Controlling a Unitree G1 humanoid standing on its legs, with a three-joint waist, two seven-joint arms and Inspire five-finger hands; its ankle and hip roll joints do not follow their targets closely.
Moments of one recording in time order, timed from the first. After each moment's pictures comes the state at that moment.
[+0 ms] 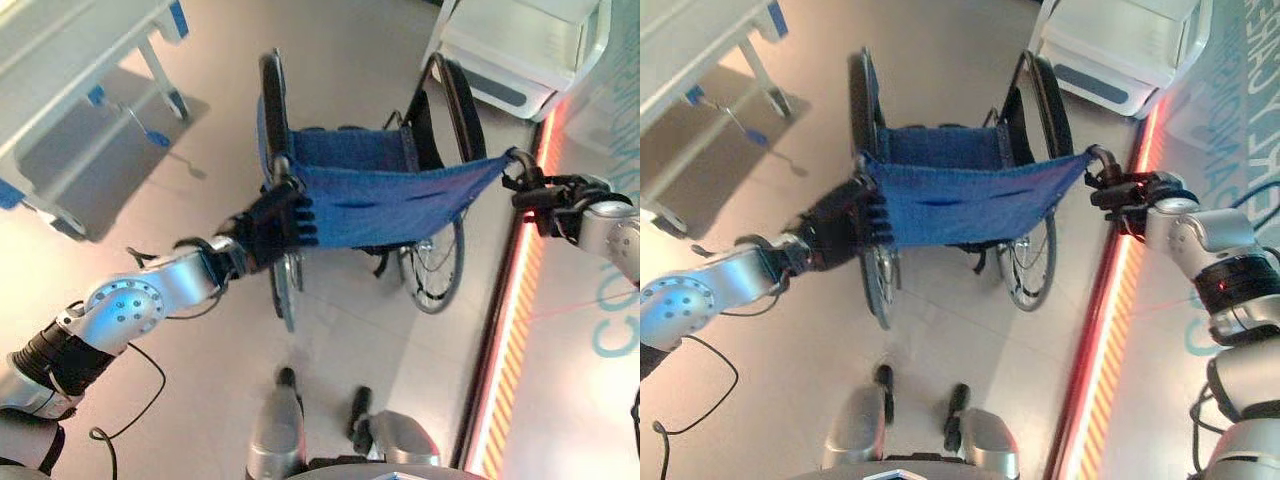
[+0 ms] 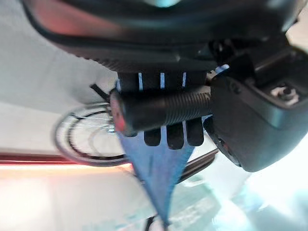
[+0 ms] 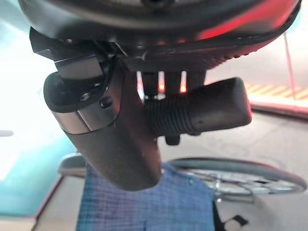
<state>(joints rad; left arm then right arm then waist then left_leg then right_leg) -0.51 1.08 -0.46 -0.20 -1.73 0.34 0.48 -0.90 -0.99 0.56 0.49 1.02 0.63 -0.41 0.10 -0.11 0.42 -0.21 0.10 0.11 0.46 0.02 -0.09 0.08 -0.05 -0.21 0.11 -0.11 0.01</state>
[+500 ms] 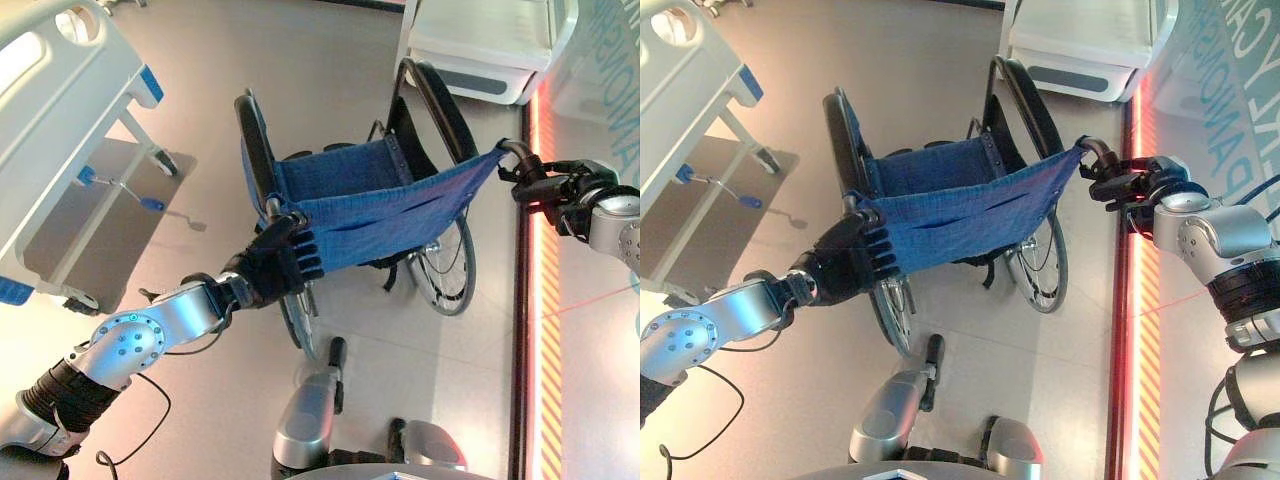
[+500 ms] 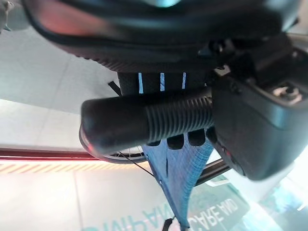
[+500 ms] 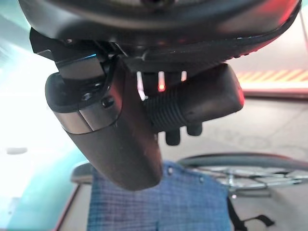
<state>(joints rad) -0.32 1.01 -0.37 -0.26 -1.79 0.39 0.47 -0.85 -1.09 0.51 0.35 0.98 0.64 -0.36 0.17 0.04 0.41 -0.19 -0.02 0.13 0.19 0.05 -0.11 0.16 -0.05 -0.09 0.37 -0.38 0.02</state>
